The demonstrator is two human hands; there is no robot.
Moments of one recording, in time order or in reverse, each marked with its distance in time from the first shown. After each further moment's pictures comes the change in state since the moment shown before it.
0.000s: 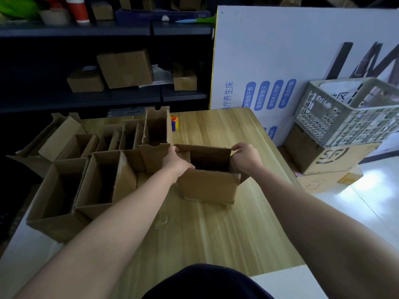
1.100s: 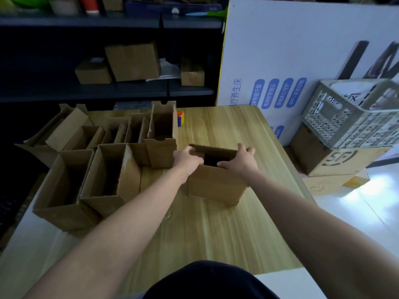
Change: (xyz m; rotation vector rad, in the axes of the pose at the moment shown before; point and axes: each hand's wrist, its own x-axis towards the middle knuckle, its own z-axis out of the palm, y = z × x) left_hand -0.005 -0.001 0.018 -0.056 -0.015 0.046; right_hand -0.002 0.001 0.036 -0.189 -0.012 0.068
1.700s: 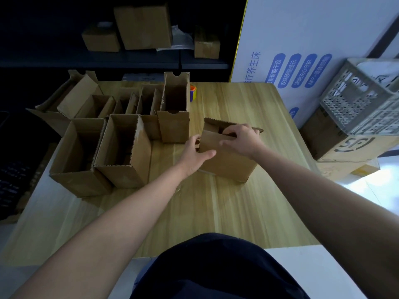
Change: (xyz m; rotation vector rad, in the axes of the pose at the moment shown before) left_hand -0.016 -0.067 -0.011 -0.185 -0.224 0.162; right_hand -0.023 -0.024 0.001 -0.265 -0.095 -0.467
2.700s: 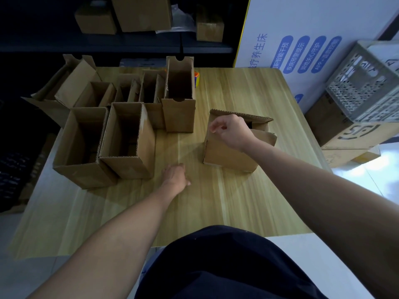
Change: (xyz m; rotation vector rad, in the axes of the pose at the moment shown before) left_hand -0.016 -0.104 -0.027 0.984 -0.015 -0.286; right_hand 0.005 -0.042 0.027 0.365 -0.005 -0.091
